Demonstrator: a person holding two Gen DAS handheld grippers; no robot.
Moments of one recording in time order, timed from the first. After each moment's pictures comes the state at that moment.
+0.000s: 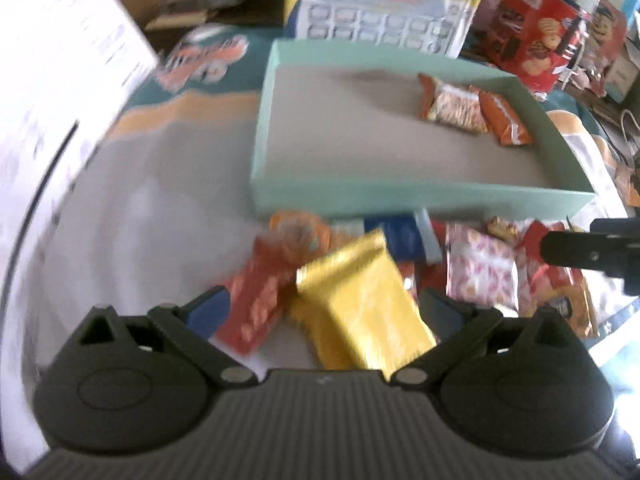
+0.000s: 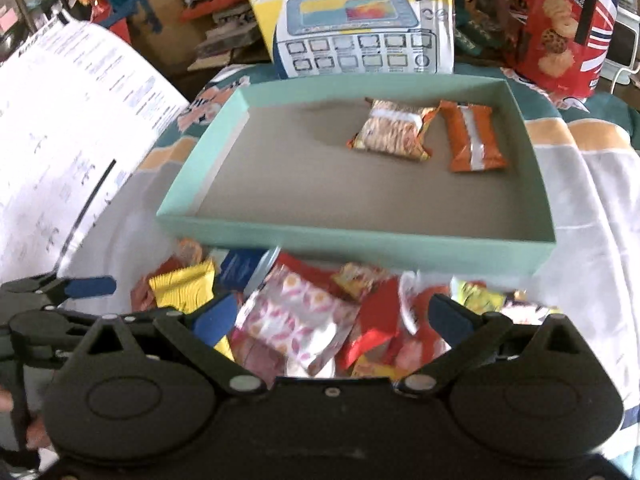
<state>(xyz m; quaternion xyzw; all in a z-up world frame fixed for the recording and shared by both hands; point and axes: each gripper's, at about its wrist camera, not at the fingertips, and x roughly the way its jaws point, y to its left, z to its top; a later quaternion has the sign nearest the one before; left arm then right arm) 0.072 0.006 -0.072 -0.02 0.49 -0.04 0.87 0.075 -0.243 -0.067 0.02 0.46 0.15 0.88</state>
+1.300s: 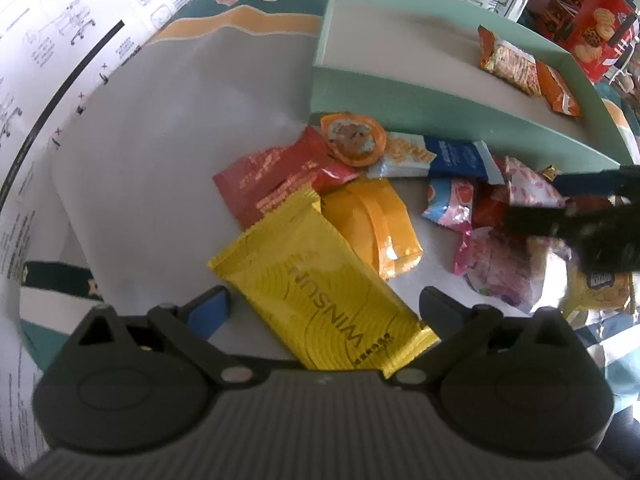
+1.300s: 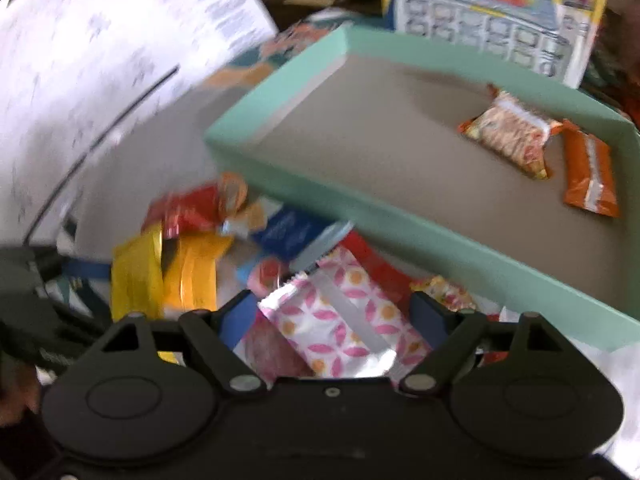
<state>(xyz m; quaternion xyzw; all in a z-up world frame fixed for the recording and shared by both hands) 0.051 0.027 -0.113 -0.06 0.54 0.01 0.84 0.109 -0.195 -0.113 -0.12 0.47 0.28 0.83</state>
